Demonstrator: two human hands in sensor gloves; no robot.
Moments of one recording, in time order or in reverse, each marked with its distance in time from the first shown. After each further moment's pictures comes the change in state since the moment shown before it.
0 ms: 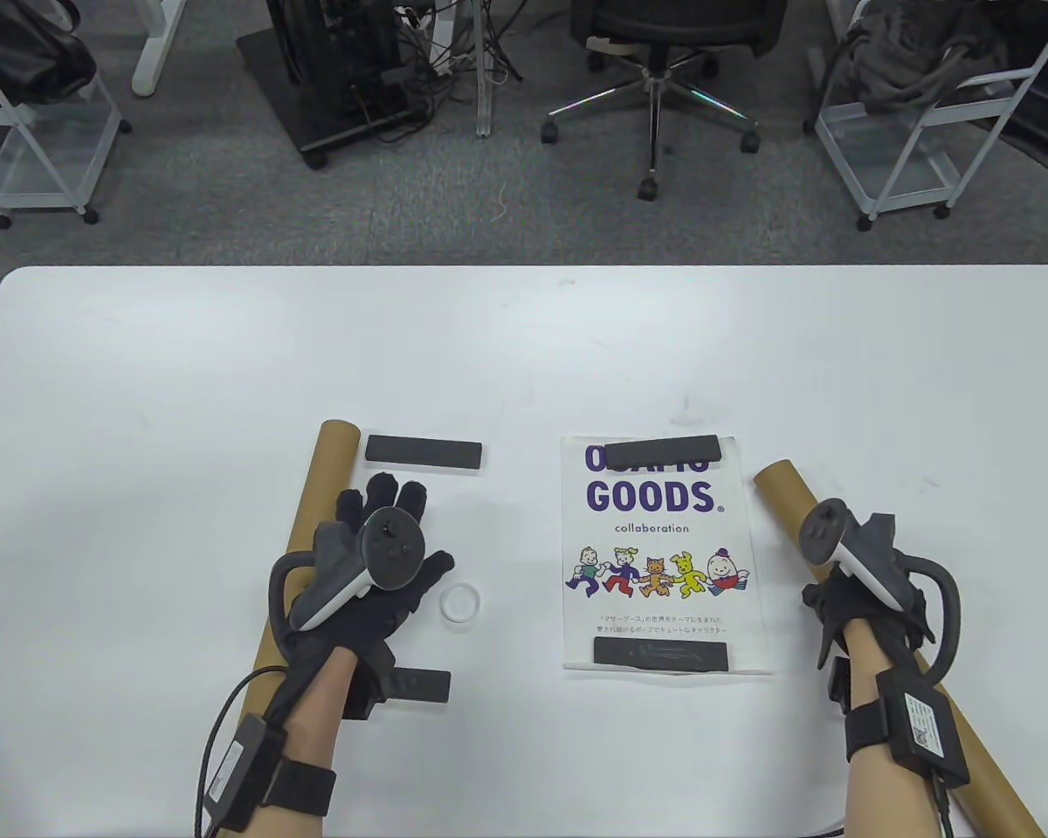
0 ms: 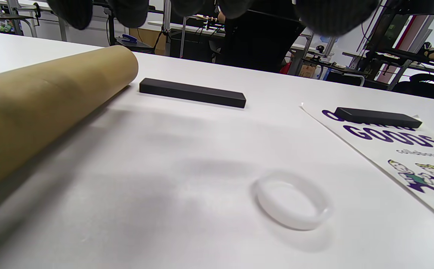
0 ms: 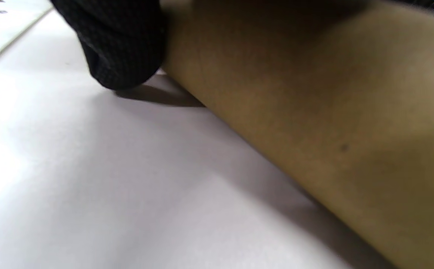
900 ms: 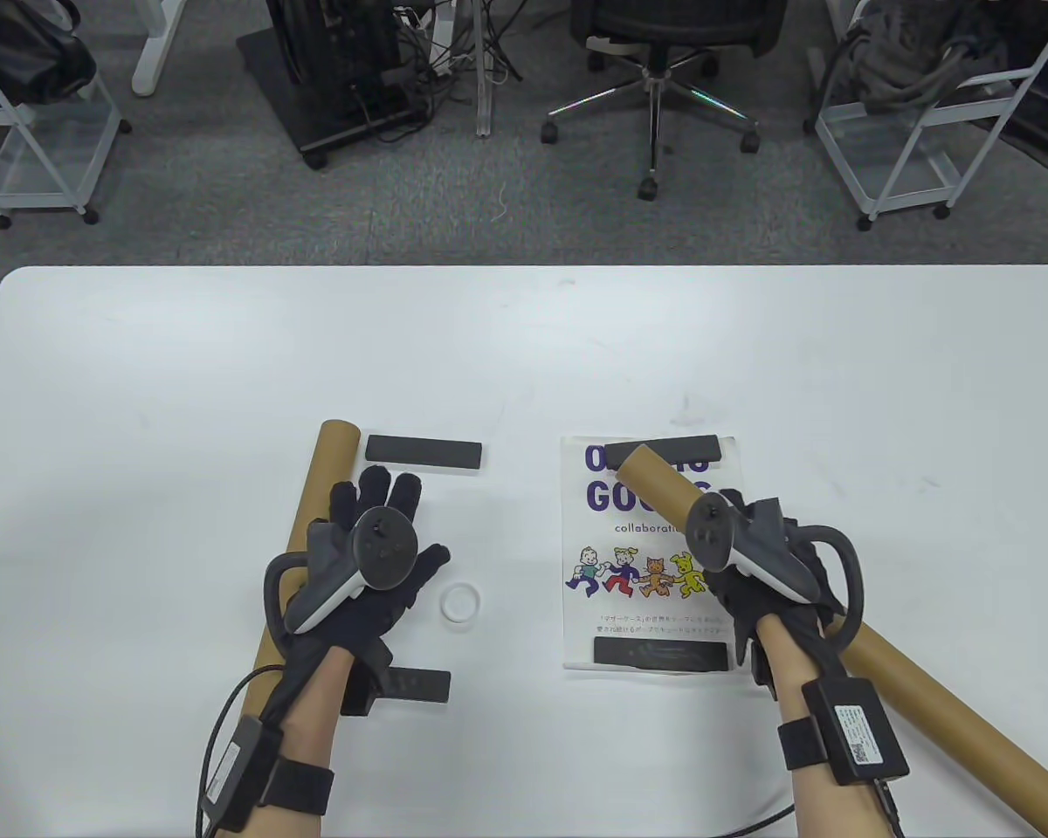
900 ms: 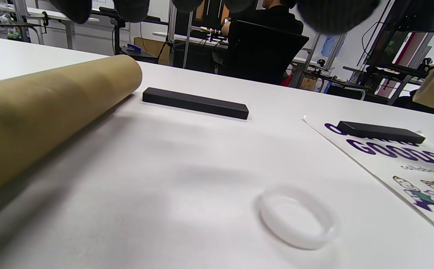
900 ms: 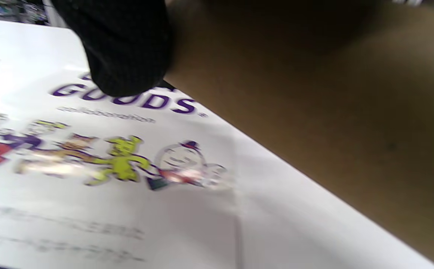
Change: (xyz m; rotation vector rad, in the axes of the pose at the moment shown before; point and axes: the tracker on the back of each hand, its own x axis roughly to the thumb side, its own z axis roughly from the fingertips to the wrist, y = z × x) left_hand -0.003 0.003 0.002 0.039 0.008 0.023; right_hand 0.085 -0.041 0.052 -0.155 -0.288 0.069
